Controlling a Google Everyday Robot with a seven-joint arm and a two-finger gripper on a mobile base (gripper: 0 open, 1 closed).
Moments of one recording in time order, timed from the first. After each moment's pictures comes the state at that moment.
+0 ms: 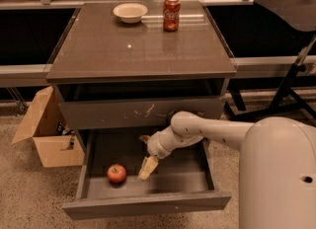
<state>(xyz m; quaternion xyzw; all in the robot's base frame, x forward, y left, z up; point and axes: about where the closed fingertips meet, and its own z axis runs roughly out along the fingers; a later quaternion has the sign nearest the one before) 0.580 0.062 0.464 -0.64 0.66 0.29 0.26</state>
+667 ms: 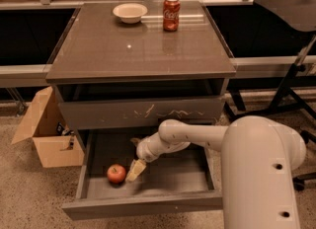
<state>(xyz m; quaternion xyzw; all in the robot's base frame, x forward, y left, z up) 0.597 0.108 0.425 -0.63 0.66 0.29 0.28</state>
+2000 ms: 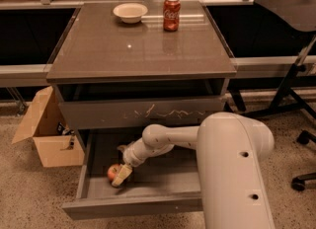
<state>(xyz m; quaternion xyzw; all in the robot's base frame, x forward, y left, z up) 0.591 0.162 0.386 -0.64 0.66 0.29 0.26</state>
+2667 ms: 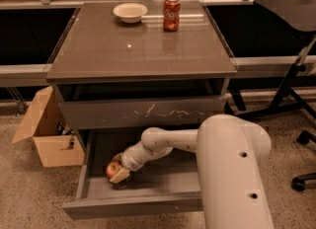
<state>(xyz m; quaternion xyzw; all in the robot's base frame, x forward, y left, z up) 0.577 0.170 0.374 -0.65 0.64 0.31 0.25</state>
